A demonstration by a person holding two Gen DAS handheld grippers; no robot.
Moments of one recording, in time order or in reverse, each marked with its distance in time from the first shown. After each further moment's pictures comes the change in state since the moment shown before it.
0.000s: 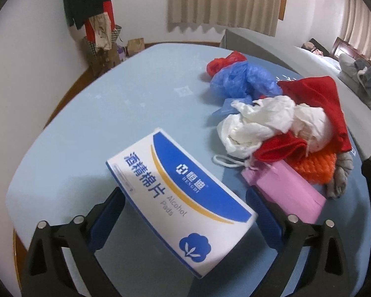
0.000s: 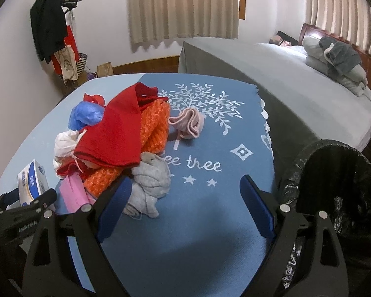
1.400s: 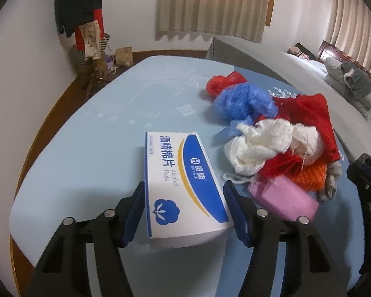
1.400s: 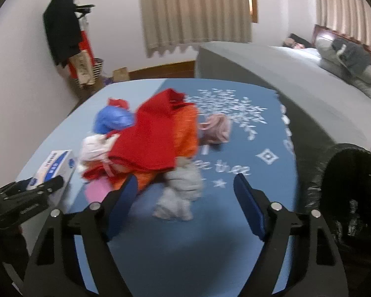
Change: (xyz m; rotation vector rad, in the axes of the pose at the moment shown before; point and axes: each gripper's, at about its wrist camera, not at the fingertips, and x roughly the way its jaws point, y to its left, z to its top) left arm -0.020 0.025 0.012 0.042 -0.044 -0.063; right arm -0.010 0.026 0.000 -0.016 -0.035 0.117
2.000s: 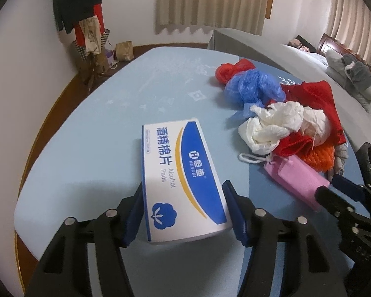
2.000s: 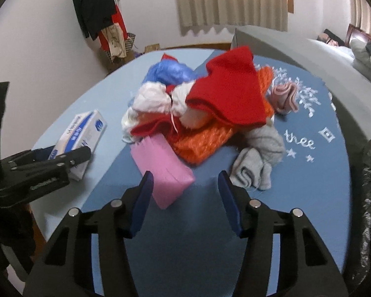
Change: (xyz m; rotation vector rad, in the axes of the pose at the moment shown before) left arm 0.000 0.015 -0.012 0.015 0.038 0.004; right arm 0.029 0.059 -0.030 -0.096 0.135 0.144
